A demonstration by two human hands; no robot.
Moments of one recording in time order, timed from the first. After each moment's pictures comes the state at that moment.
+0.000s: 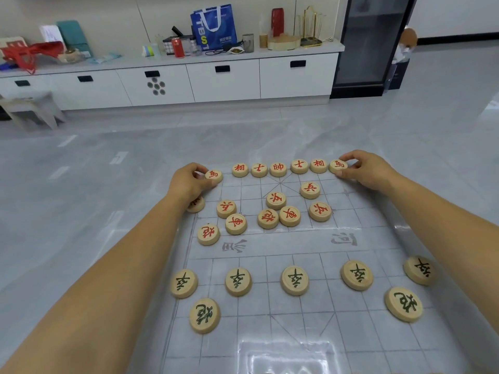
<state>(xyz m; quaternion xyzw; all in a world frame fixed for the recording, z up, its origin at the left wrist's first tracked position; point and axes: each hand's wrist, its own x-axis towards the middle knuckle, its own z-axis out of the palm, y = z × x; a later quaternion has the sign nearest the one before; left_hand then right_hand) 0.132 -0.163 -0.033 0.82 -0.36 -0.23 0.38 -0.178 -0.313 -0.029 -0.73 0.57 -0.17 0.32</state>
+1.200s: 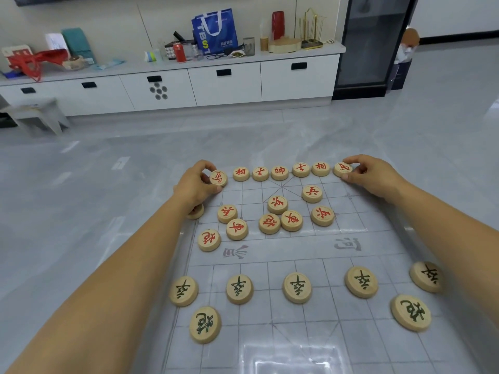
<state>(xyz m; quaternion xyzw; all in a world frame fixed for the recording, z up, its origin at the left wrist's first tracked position) 0.130 -0.167 -0.031 0.82 -0.43 -0.22 0.32 -0.184 -0.308 -0.034 -0.74 0.55 -0.20 0.33</state>
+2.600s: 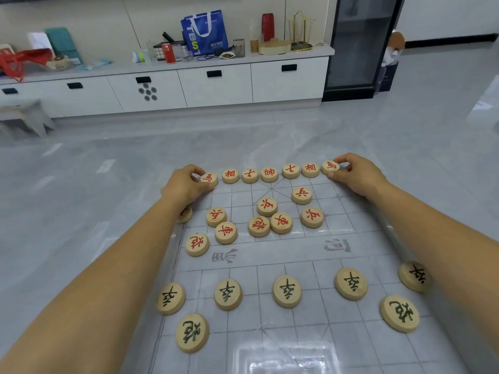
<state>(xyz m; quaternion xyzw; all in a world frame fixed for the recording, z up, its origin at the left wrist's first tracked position) 0.127 -0.178 -0.030 0.84 -0.39 -0.21 0.30 -0.175 -0.316 -0.039 -0.72 0.60 -0.20 0.29</state>
